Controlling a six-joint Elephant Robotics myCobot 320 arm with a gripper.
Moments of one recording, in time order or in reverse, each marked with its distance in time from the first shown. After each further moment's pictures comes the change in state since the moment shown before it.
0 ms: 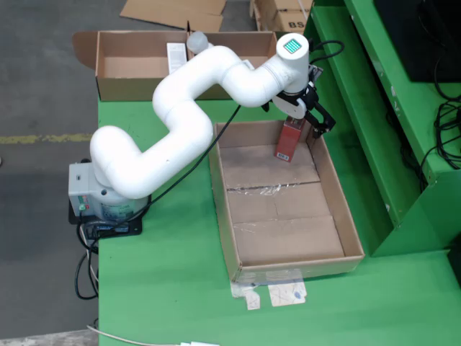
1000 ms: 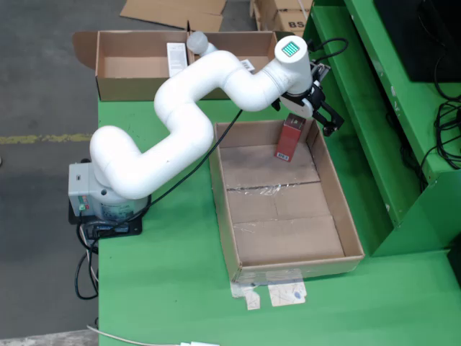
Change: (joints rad) arm -0.015 -0.054 -0.002 0.158 -0.038 0.005
